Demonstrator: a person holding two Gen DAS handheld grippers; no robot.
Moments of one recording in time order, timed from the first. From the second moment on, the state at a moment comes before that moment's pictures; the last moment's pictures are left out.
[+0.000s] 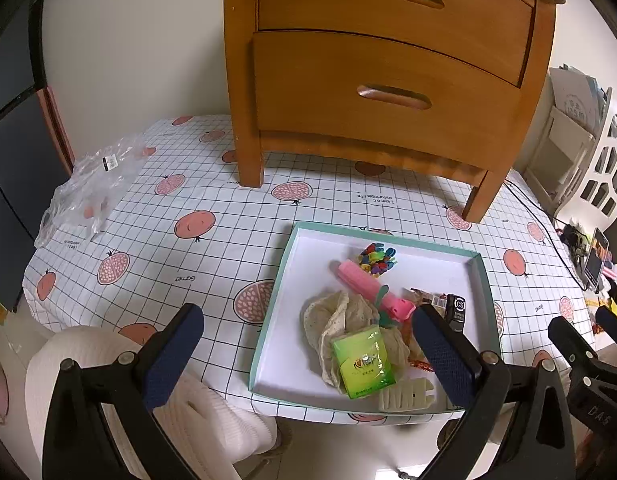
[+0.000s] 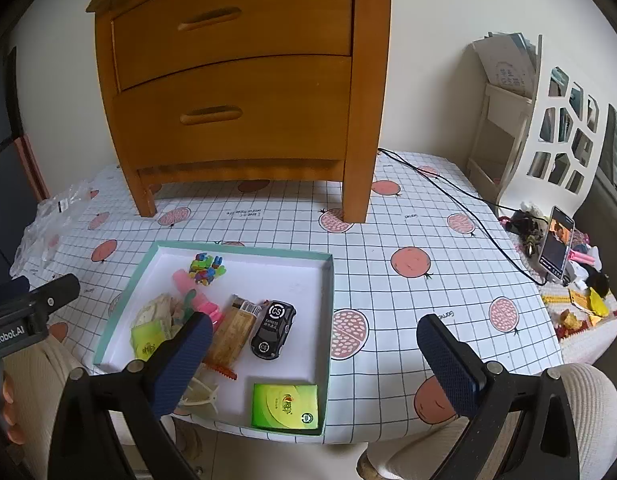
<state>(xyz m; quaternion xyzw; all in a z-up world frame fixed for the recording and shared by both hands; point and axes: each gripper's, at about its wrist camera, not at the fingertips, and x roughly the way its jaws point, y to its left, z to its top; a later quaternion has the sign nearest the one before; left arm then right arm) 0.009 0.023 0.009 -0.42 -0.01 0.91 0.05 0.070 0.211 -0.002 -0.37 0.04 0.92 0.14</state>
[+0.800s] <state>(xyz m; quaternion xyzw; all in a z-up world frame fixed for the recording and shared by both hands) 0.008 0.021 0.011 -0.42 -0.01 0.91 0.05 0.066 0.208 -0.002 -0.38 0.04 0.91 0.14</state>
